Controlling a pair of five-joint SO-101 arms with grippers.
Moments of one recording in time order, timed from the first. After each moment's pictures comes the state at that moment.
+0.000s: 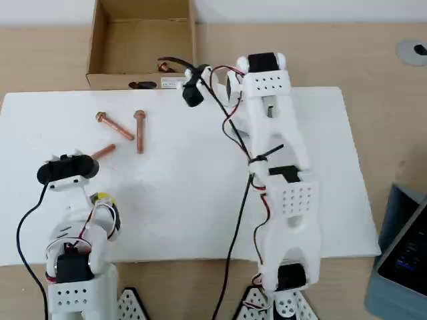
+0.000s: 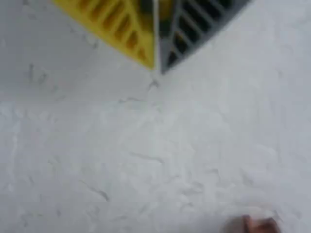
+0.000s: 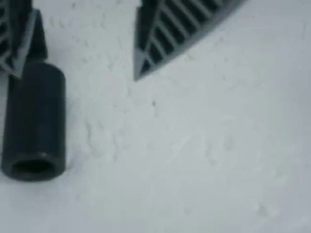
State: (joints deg) left arm -9.1 -103.9 93.9 62.6 -1.6; right arm -12.8 40.9 -41.0 97.4 48.6
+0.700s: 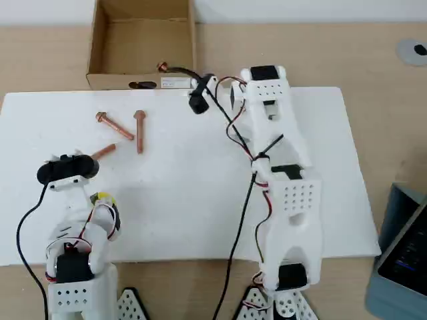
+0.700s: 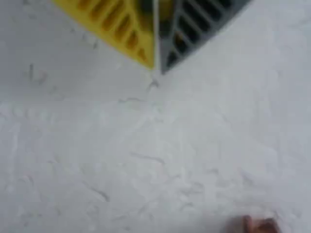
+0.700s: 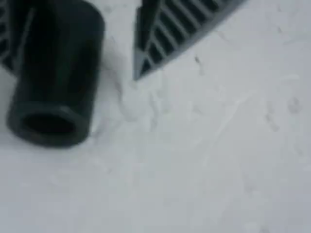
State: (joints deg) left arm -9.1 -103.9 93.9 62.6 -1.6; right arm -11.1 43.6 -32.8 87.1 49.8
